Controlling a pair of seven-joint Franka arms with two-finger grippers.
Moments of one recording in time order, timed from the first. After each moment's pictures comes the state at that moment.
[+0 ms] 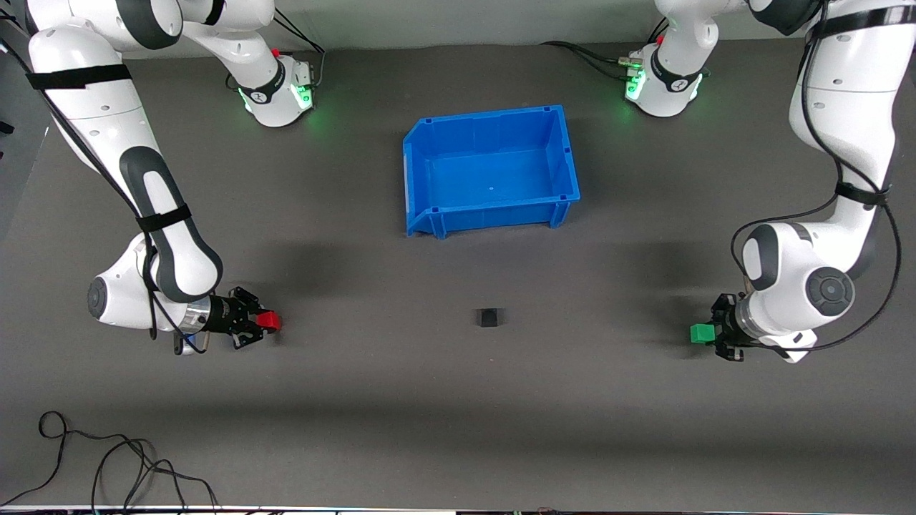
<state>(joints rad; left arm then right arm) 0.09 0.61 -0.09 -1.74 0.03 2.35 -1.49 -0.02 0.64 -0.02 -1.83 0.56 2.29 0.85</state>
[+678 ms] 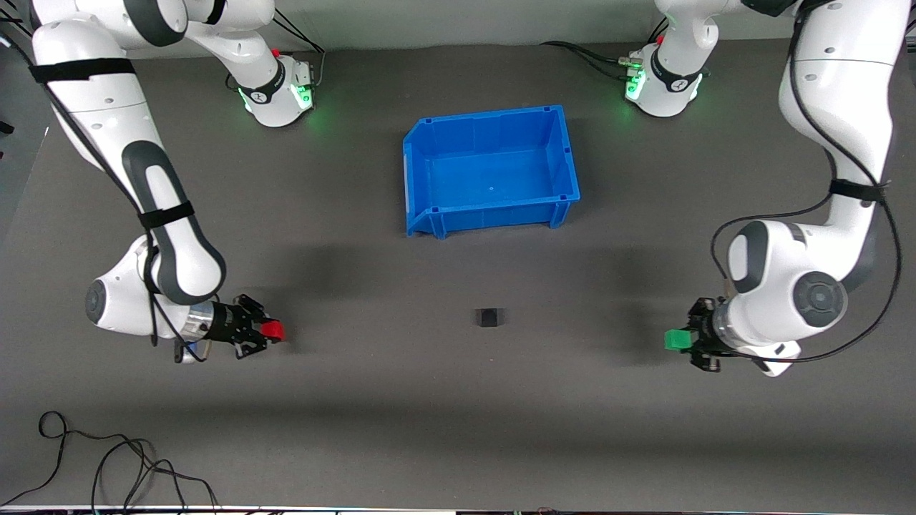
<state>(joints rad) 0.02 0.59 -0.17 -1.63 0.03 2.23 -1.61 0.05 0.63 -0.01 -1.74 0.57 2.28 0.98</state>
